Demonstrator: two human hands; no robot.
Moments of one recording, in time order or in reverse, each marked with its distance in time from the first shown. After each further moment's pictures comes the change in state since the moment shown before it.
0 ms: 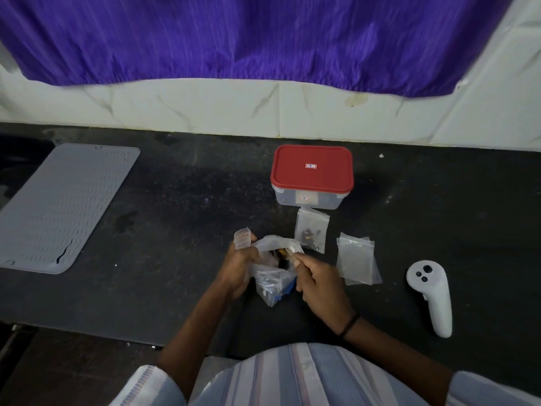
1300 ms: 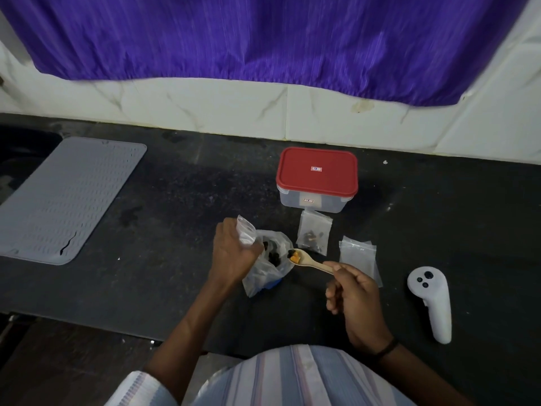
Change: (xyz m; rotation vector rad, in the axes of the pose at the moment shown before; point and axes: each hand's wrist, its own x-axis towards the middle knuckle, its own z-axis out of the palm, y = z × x) left_hand -0.009 0.019 -0.005 0.851 0.395 0.437; right_hand -0.032 -0.010 -0.041 0.659 0.116 0.363
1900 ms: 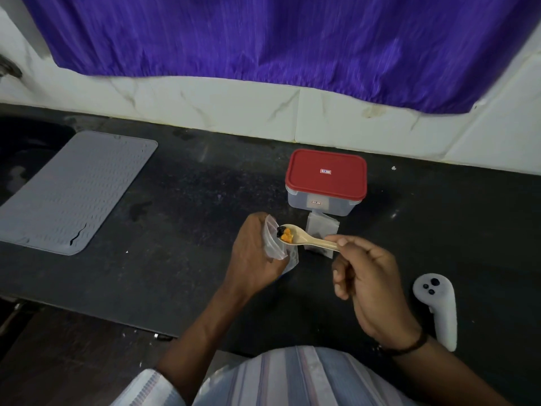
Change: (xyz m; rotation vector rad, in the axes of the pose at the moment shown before) left_hand -0.023 0.014 0.006 -0.075 0.044 0.412; right_hand -0.022 -0.076 0.024 0.090 -0.093 -0.172
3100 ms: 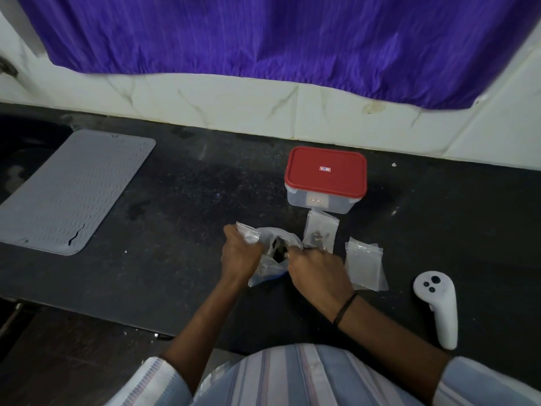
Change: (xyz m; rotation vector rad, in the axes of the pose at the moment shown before) left_hand 0.011 -0.020 0.004 -0.122 0.006 -0.798; right_hand 0.046 0.064 0.027 -1.645 -0.157 -0.640
